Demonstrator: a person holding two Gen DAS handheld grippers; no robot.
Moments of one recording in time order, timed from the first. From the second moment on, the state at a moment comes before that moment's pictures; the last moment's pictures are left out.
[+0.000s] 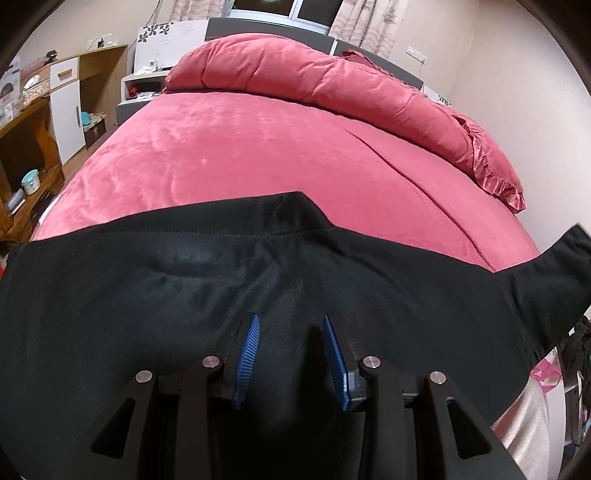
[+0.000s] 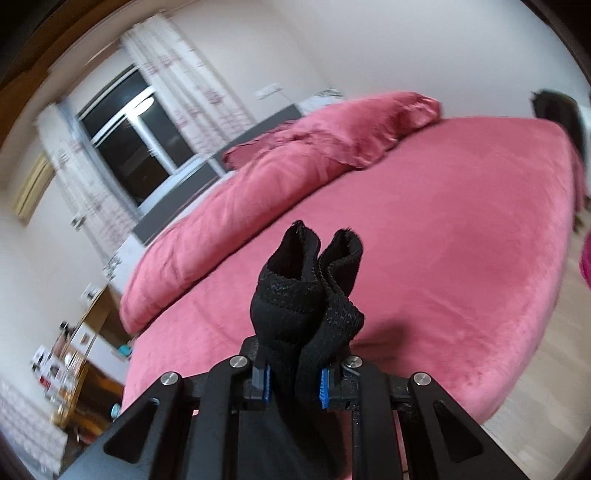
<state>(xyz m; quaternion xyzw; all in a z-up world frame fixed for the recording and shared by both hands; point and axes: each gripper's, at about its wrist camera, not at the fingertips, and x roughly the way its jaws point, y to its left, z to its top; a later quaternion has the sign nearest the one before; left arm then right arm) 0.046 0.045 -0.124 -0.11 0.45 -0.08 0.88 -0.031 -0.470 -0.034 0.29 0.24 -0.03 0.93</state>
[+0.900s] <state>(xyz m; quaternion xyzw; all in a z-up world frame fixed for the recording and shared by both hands) 0.032 0.064 -0.120 -0.15 0.43 -0.09 0.88 0.021 -0.161 -0.164 -0.04 0.43 0.24 0.87</state>
